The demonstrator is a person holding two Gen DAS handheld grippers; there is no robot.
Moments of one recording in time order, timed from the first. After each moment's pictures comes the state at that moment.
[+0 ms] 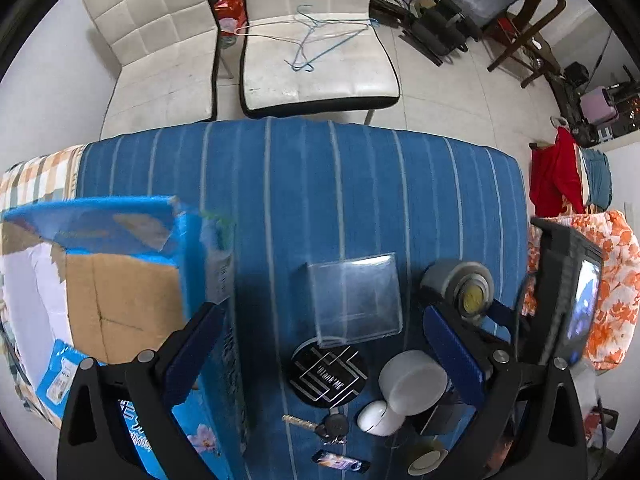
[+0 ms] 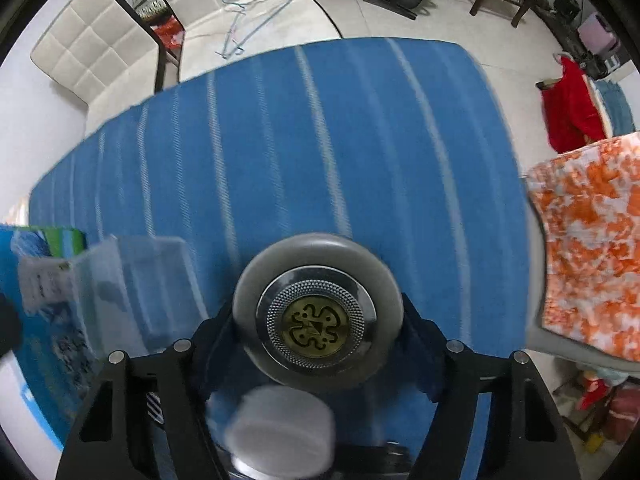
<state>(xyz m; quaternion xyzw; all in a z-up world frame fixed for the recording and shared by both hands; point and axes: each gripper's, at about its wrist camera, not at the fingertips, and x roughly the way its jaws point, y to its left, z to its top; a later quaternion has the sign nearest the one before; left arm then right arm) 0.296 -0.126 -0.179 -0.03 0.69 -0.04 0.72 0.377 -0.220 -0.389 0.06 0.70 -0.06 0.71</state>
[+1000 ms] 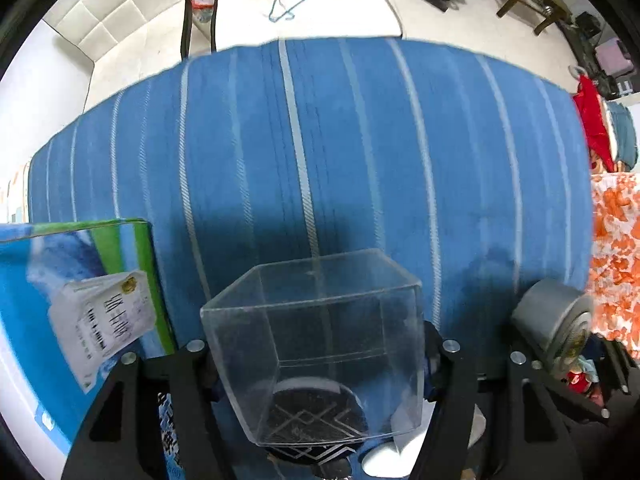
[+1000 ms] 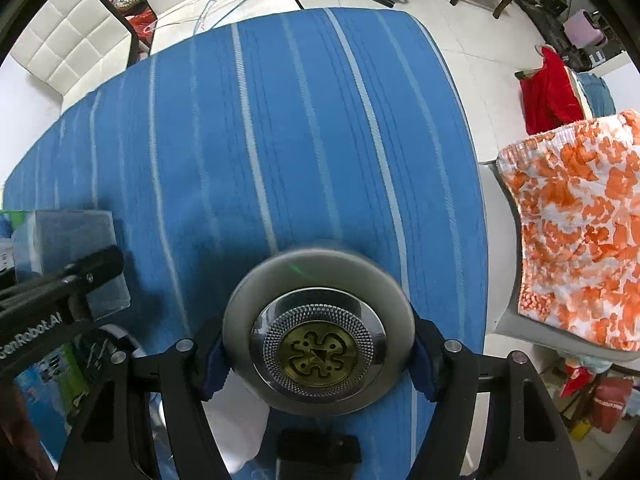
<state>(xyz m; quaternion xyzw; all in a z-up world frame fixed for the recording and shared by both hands) 0.279 -0.162 -0.256 0.04 0.73 -0.04 0.68 0.349 -0.252 -0.392 0.05 0.71 -0.10 0.69</state>
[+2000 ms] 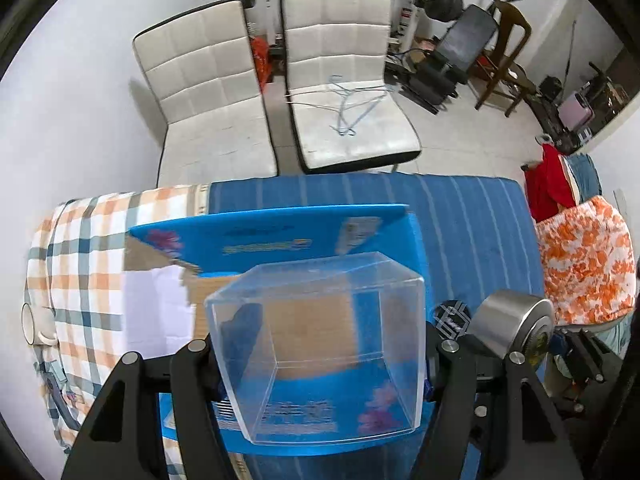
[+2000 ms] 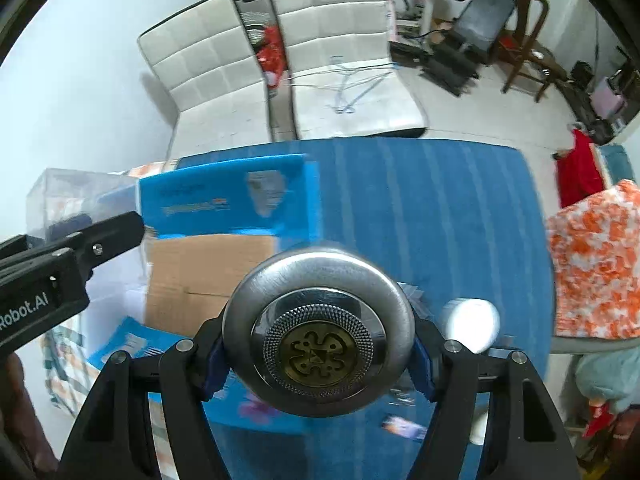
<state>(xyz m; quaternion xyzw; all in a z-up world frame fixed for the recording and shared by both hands) 0.231 0.054 -0.076 0.01 0.60 -0.06 0.80 0.298 0.036 -0.234 0.03 0.62 -0.01 0.79</state>
